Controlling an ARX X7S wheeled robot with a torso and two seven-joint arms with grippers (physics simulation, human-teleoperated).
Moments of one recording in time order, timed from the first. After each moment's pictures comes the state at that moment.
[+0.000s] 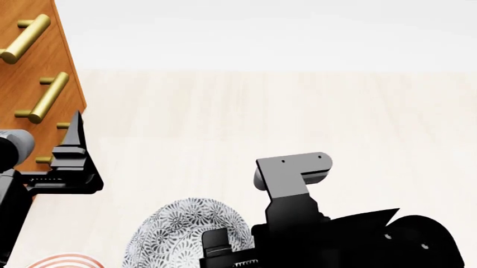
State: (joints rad) left arm -0.50 -0.26 0.10 0.65 -0.49 -0.92 -0.42; right arm 0.92 0.38 -0.41 0.12 1.46 1.37 0.64
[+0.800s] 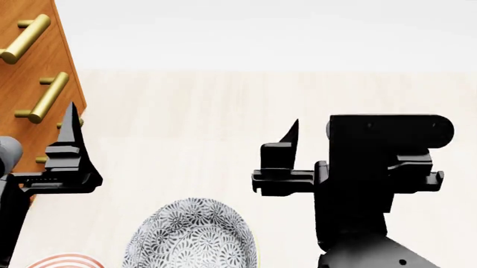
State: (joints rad) left arm -0.44 -0.25 0.13 0.66 -0.45 -0.75 -0.42; right arm 0.72 0.54 -0.41 -0.44 0.95 0.79 0.82
